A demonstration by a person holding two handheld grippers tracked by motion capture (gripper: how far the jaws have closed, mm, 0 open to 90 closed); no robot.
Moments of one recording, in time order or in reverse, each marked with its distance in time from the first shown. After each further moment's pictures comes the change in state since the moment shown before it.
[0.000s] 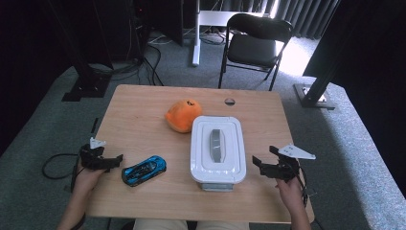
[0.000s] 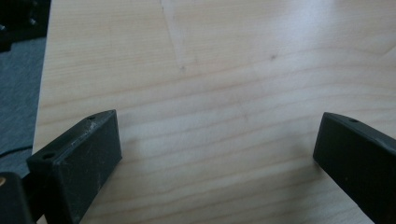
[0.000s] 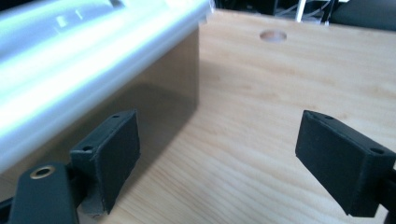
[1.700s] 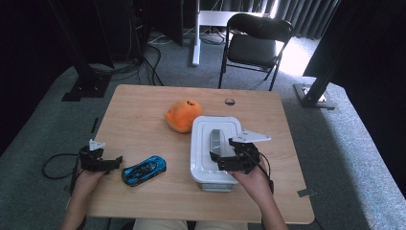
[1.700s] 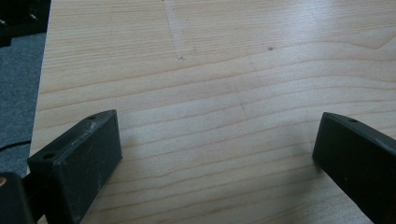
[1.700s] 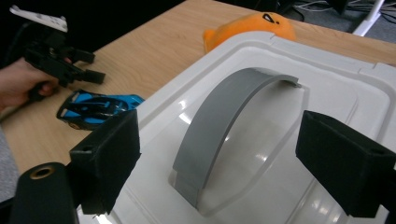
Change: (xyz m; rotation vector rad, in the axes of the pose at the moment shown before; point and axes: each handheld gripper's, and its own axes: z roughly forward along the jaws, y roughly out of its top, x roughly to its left) left arm -0.001 -0.005 -0.004 0.004 -0.003 -0.021; right arm 0.116 0.080 0.038 0.121 0.157 -0.067
